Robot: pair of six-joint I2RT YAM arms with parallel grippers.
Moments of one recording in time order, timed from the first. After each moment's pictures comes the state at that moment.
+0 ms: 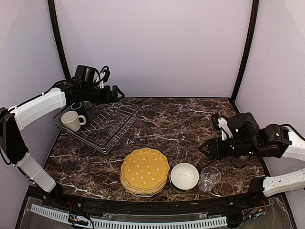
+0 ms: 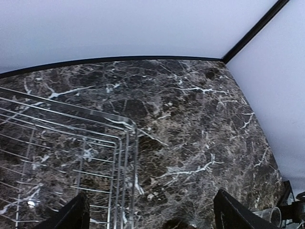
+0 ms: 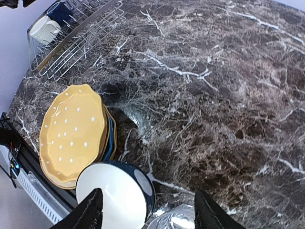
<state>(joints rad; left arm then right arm) -0.43 1.54 1.36 -0.40 0.25 -0.35 1.07 0.85 0.83 -0.76 0.23 0.66</state>
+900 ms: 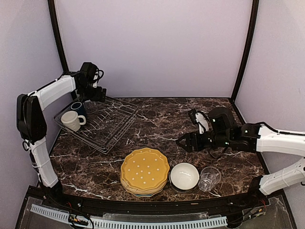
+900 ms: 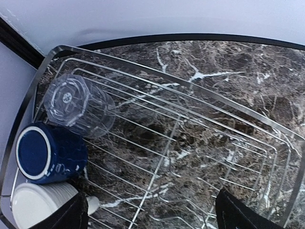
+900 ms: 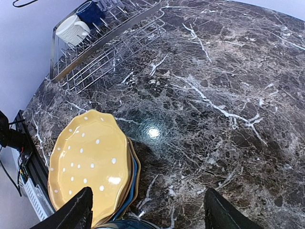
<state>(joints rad) -0.25 1.86 1.71 -0.77 -0.18 -0.15 0.91 1.16 0.79 -0.24 -0.02 0.44</state>
